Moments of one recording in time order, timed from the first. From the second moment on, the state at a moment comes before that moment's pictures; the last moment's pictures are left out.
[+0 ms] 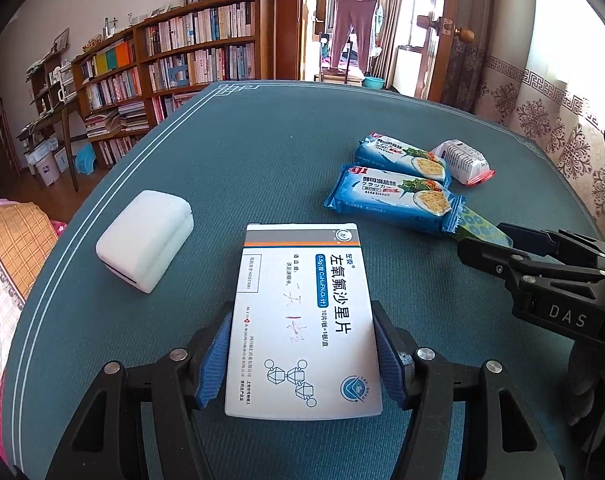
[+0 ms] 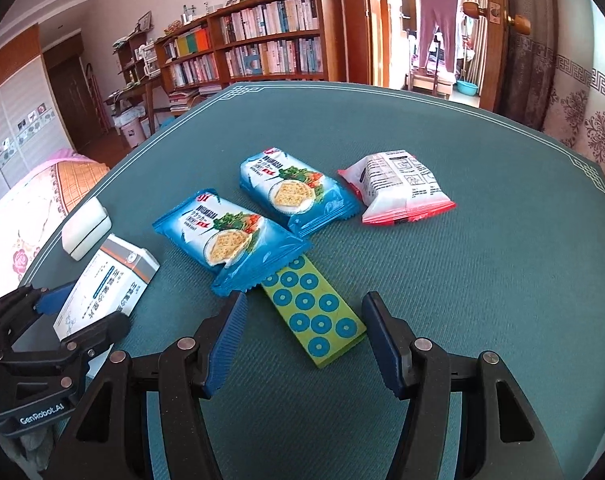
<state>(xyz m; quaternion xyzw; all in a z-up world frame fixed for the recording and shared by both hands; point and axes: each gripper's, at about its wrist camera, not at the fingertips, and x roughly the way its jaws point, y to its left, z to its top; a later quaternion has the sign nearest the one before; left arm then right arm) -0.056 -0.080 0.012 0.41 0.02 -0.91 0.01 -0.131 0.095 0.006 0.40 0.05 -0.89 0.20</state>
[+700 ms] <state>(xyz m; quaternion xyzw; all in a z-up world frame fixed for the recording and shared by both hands) -0.054 -0.084 0.013 0.41 0.03 -0.91 0.01 -0.122 0.086 0.004 0.39 0.08 -0.90 0.16</state>
